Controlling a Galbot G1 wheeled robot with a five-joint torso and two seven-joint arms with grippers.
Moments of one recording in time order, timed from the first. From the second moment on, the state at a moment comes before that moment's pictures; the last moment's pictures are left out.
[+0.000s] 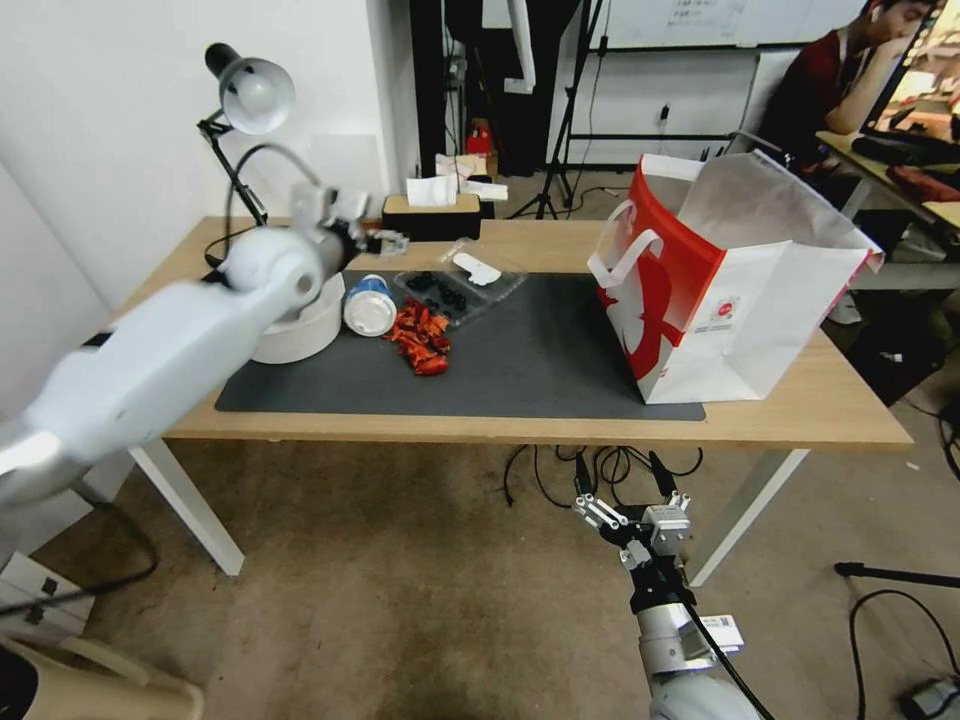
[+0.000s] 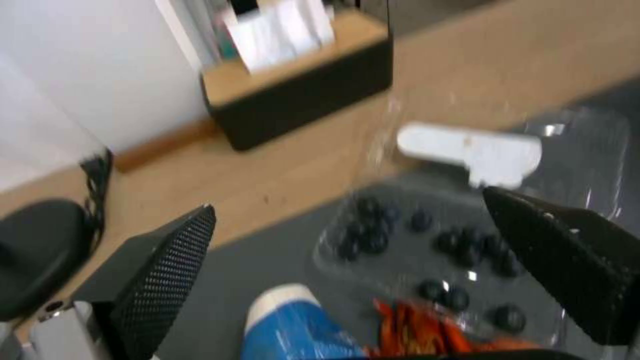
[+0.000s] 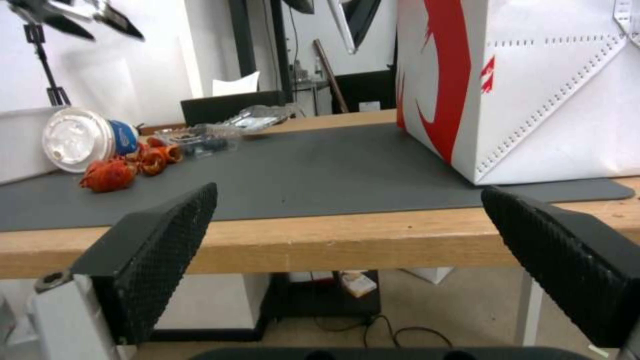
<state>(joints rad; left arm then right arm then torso) -0.09 -0.91 0.53 -1.35 -1.19 0.66 -0.30 -1.60 1.14 0.18 2.00 0.23 0.38 0.37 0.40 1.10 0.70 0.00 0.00</state>
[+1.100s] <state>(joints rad) -0.13 -1.07 0.56 -1.03 -1.54 0.74 -0.61 -1.60 1.14 0.18 2.00 0.23 0.38 0.37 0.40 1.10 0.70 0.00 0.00</state>
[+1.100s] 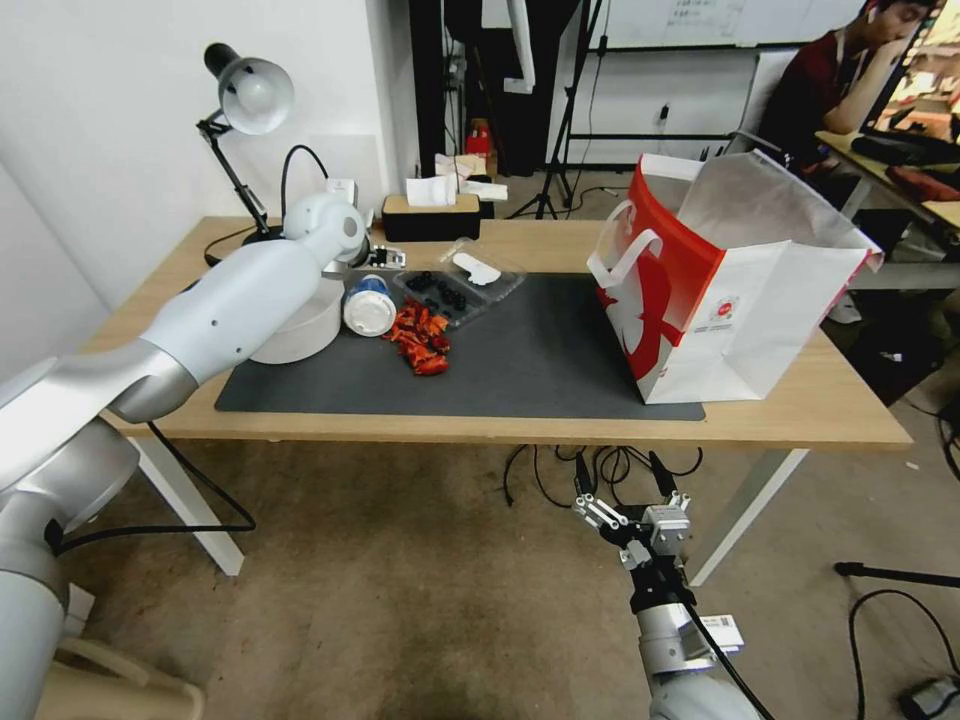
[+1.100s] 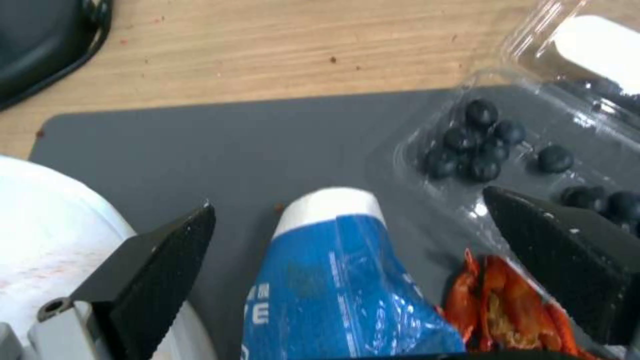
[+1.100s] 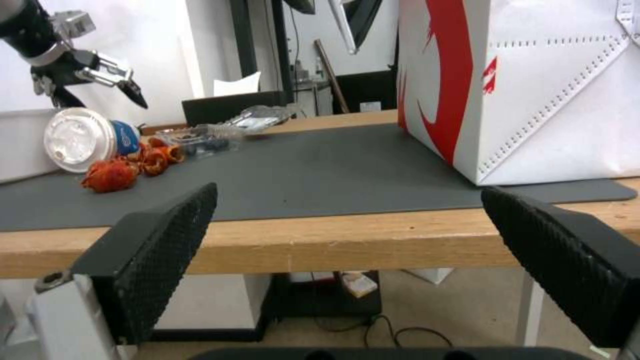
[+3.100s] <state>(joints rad) -0.08 -1.08 0.55 -1.01 -1.57 0.74 -0.64 -1.60 1.14 0.18 2.00 0.23 0.38 0.37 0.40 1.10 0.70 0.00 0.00</state>
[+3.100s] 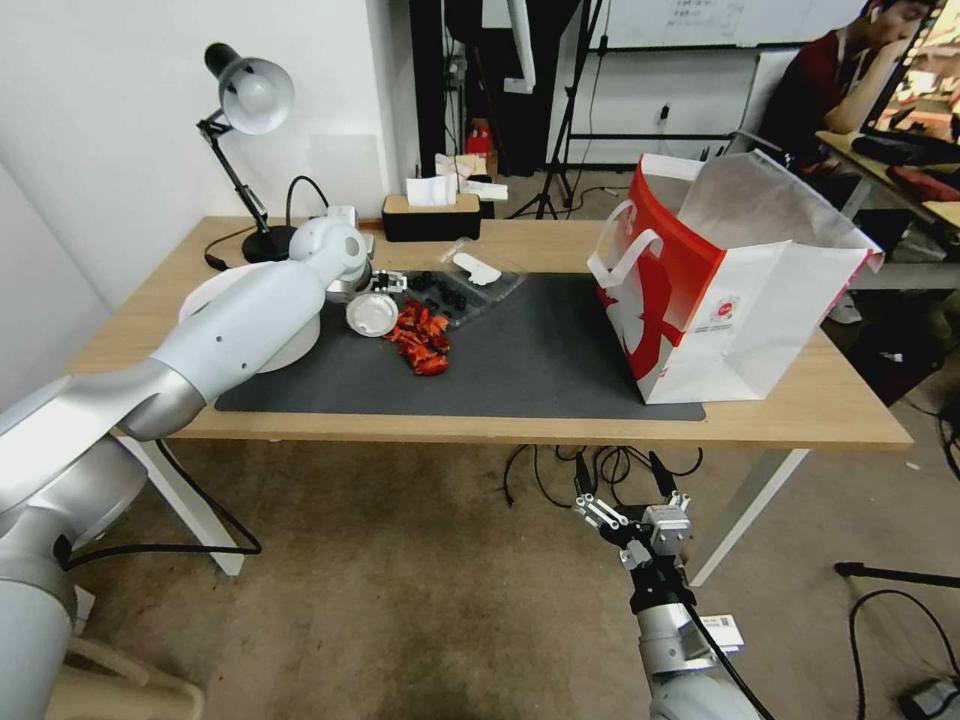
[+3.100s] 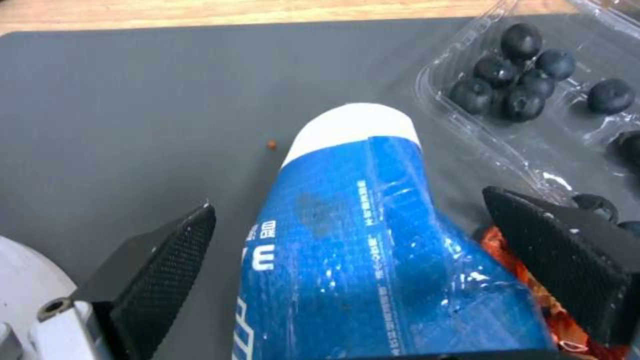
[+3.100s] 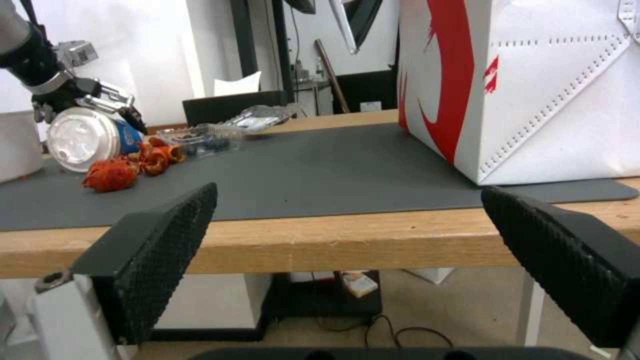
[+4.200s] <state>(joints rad) -0.06 -1.08 0.44 -1.08 -1.57 0.72 -0.63 -1.60 1.14 0.18 2.00 0.23 0.38 0.37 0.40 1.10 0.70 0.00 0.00</state>
